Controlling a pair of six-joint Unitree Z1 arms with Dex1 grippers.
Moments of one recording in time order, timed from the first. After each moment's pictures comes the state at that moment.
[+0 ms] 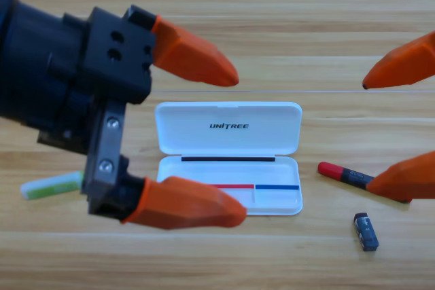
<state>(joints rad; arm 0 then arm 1) -1.23 1.31 -1.18 0.43 -0.09 0.31 1.01 1.28 -1.19 0.63 0.24 -0.32</state>
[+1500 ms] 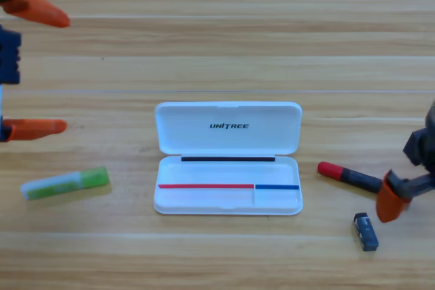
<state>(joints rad) -1.09 1.20 -1.04 0.60 0.42 0.80 0.81 1.80 -1.25 0.97 -0.02 0.40</state>
